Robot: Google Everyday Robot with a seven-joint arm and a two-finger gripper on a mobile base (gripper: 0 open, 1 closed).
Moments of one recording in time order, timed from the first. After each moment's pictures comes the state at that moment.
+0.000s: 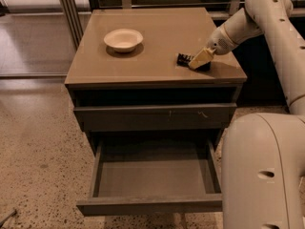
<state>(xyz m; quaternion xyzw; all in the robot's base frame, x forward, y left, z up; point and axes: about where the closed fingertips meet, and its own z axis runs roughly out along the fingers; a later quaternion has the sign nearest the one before) 0.760 -0.182 0.818 -0.48 0.81 0.17 0.28</state>
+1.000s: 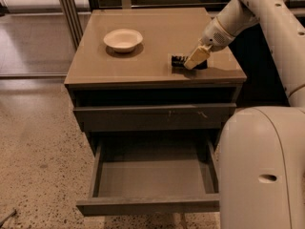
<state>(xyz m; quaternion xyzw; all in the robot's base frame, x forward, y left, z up) 0.716 -0.151 0.843 -0.54 0.79 0.19 0.22</state>
